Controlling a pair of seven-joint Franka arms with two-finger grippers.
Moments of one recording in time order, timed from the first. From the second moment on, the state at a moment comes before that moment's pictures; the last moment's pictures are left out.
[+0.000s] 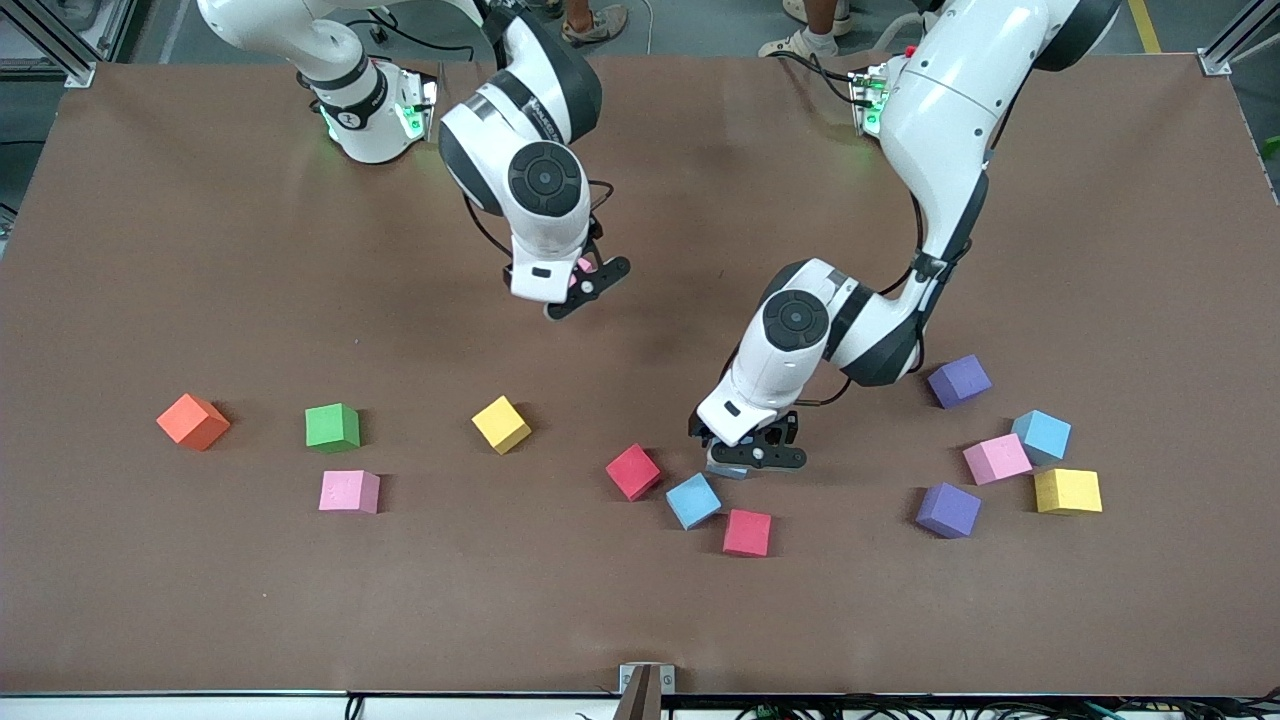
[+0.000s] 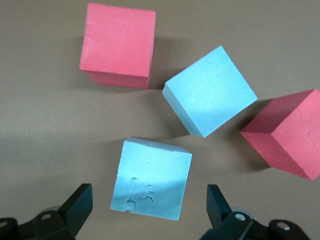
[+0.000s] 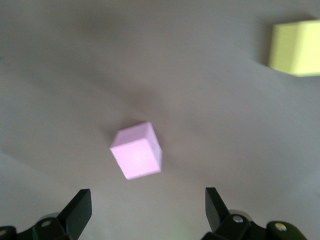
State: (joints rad) left arm -0.43 0.74 -0.17 -1.55 0.21 2.47 -0.61; right arm 0.68 0.34 0.09 -1.79 0.08 1.89 0.05
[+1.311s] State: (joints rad) left arm -0.42 0.80 -0.16 -1.53 0.31 2.53 -0.77; right arm 0.68 0.21 0.20 -2.30 0.09 2.44 -0.30
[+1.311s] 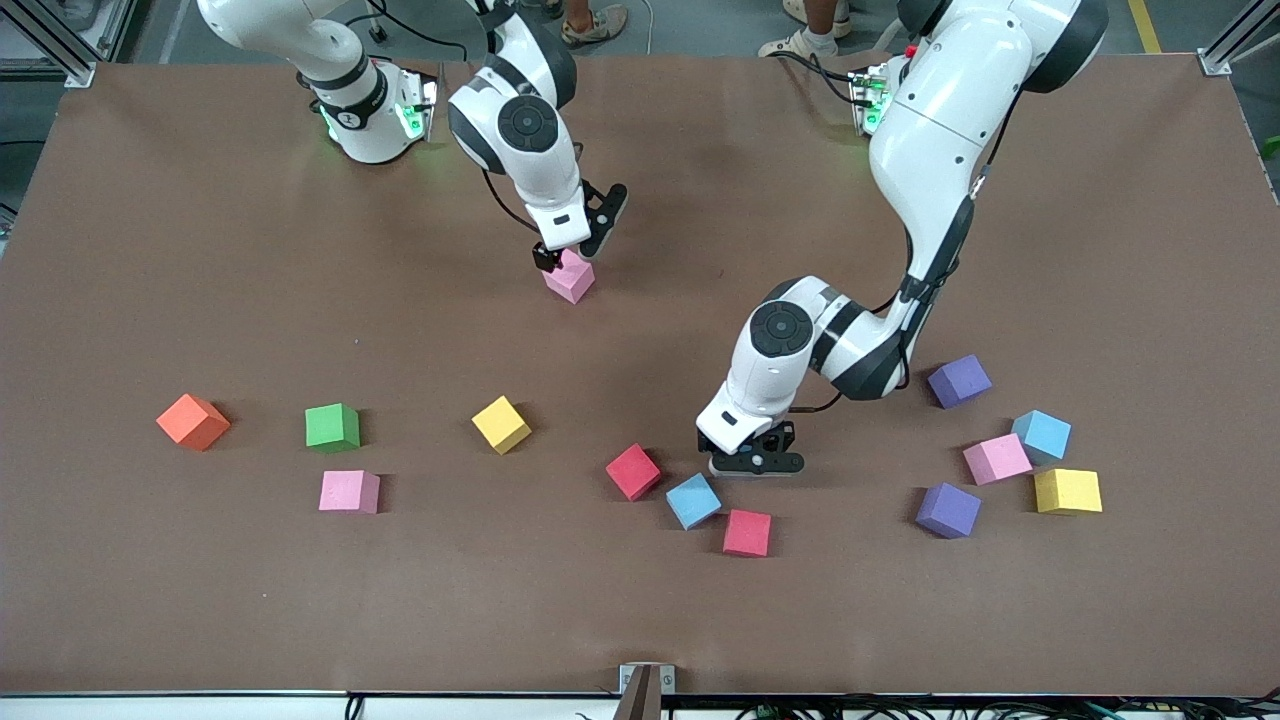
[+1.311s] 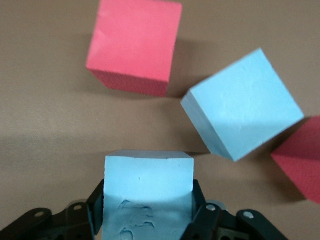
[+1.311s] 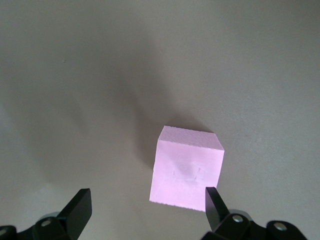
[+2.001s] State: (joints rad) left arm -0.36 0.61 -0.16 -1.52 0.15 2.20 -0.82; right arm 0.68 0.28 0.20 -2.30 0.09 2.52 -0.31
